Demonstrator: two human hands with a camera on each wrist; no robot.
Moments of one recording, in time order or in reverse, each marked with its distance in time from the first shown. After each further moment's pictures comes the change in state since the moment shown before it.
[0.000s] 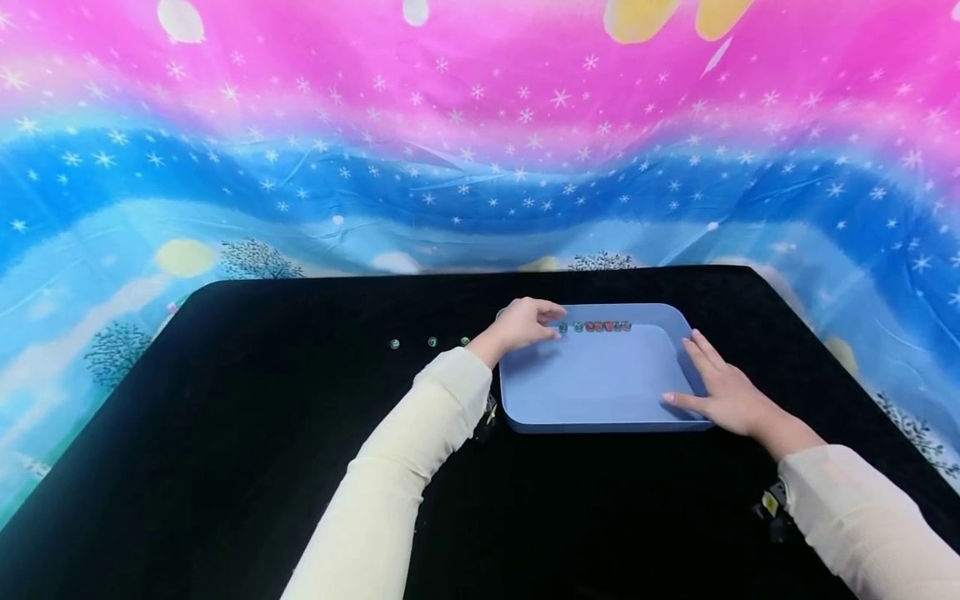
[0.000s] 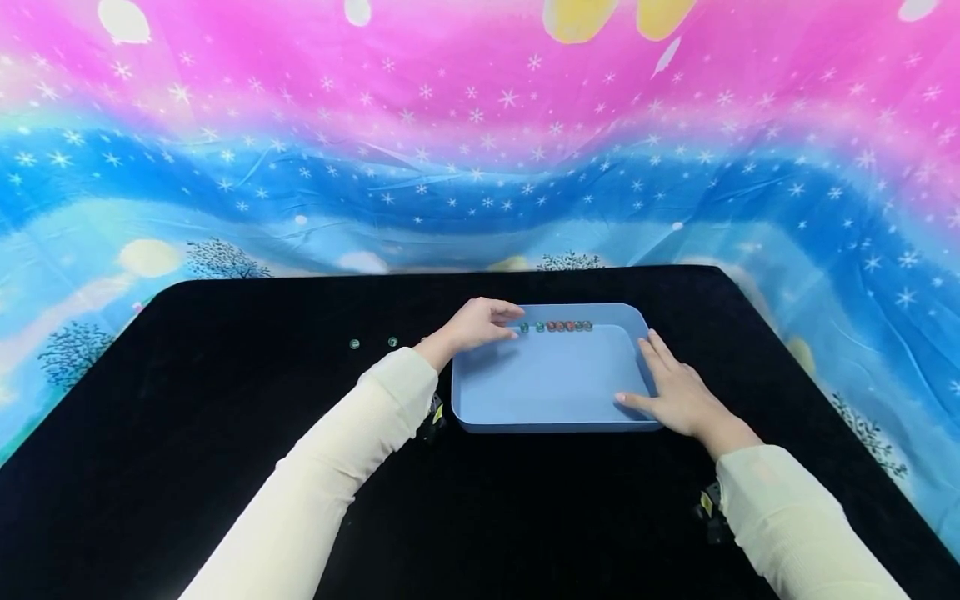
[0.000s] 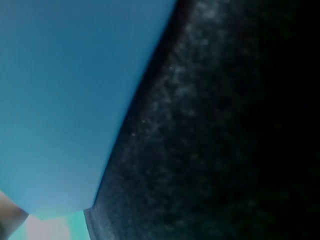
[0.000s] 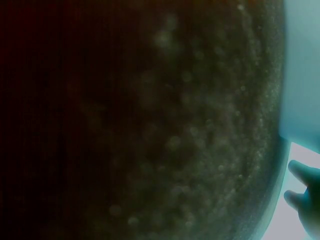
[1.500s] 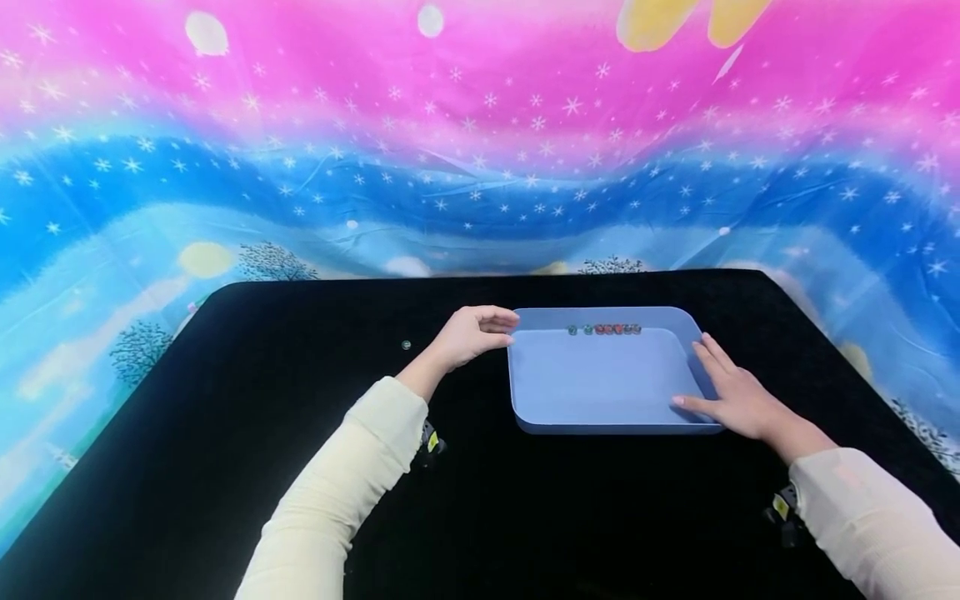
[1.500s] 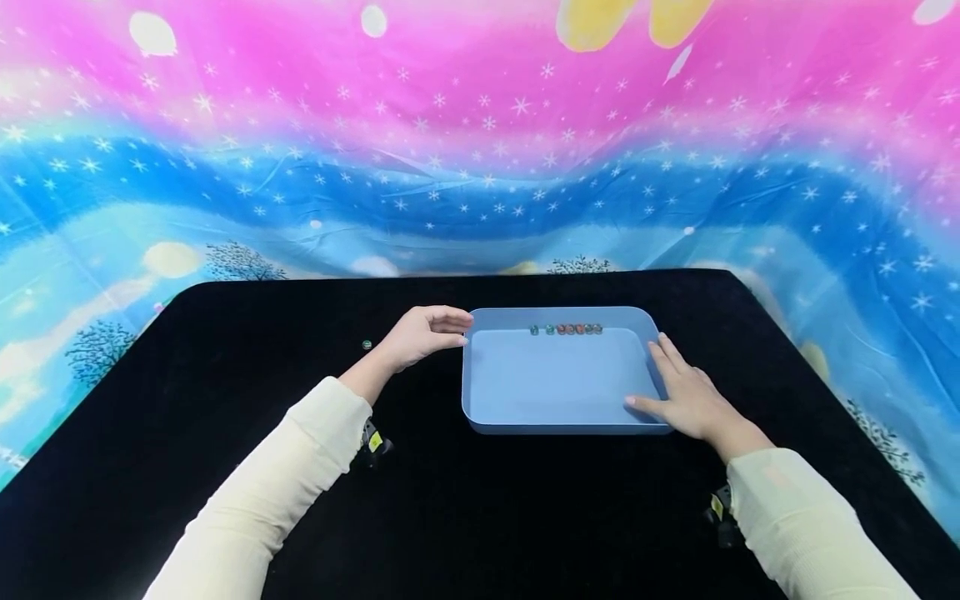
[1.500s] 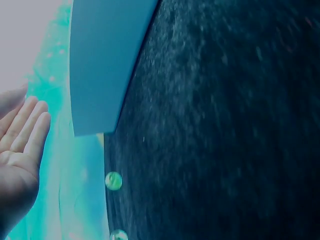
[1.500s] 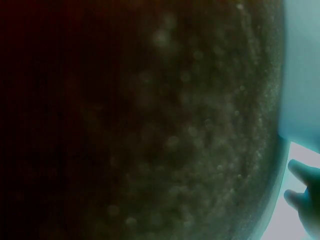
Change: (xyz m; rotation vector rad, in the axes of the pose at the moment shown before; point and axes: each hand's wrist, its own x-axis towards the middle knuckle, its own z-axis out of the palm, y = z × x) left_hand -0.097 0.008 -0.054 -0.347 0.082 0.012; right_hand 0.001 0.000 -0.003 -0.011 -0.012 -0.009
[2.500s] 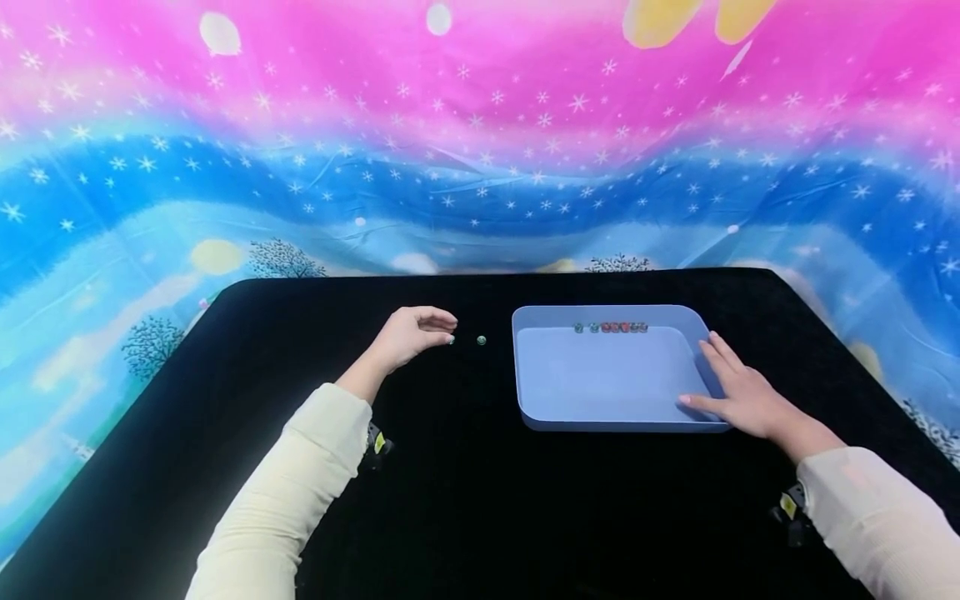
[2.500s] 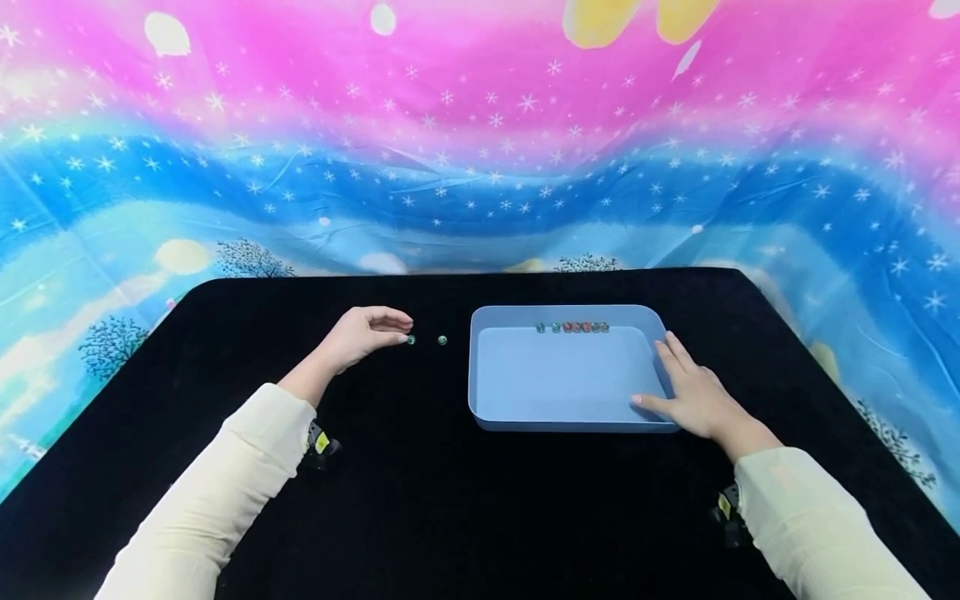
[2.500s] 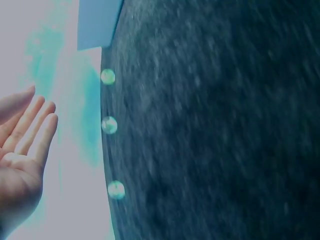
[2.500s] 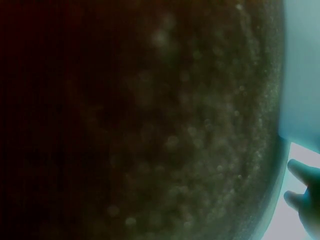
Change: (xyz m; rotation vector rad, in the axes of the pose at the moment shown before) left_hand -0.032 -0.048 -0.058 0.152 0.161 -0.103; right_hand 0.001 0.002 0.002 -0.010 0.005 -0.009
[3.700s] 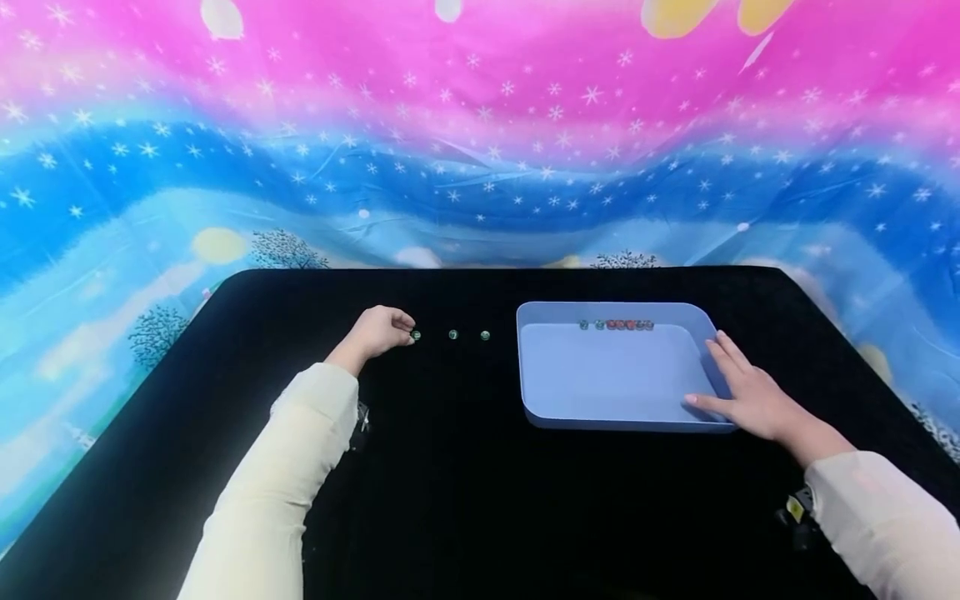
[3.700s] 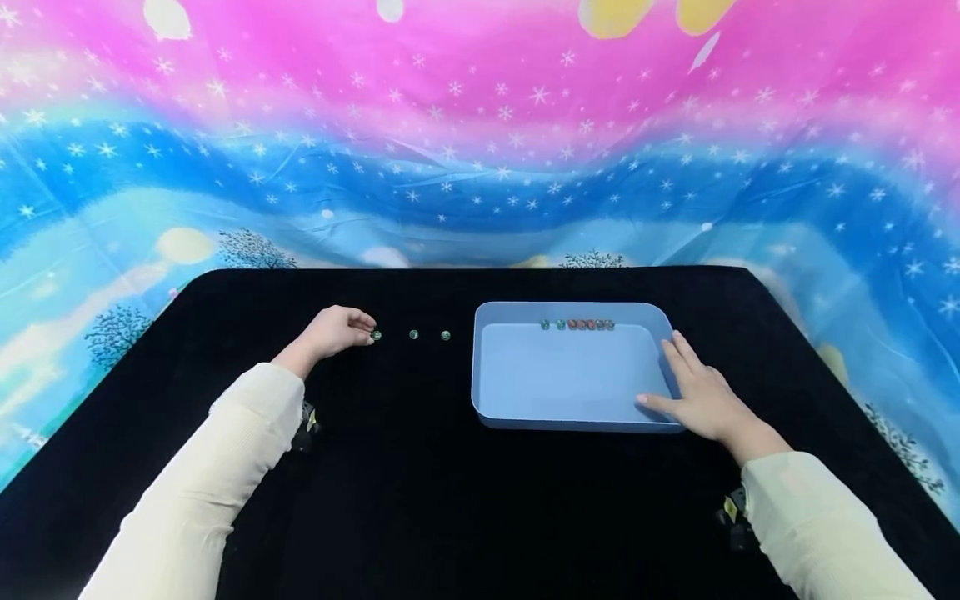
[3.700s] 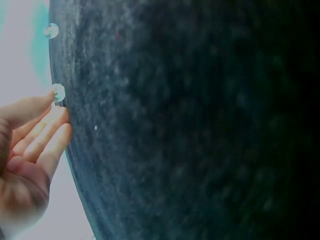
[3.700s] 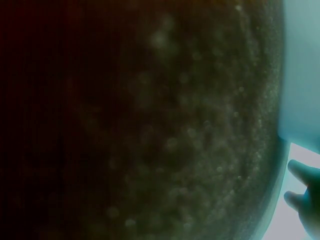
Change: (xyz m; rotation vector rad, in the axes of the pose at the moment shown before) left_hand 0.002 -0.039 -0.040 0.361 -0.021 -0.190; right_hand 0.002 -0.001 -0.003 0.035 -0.032 -0.003
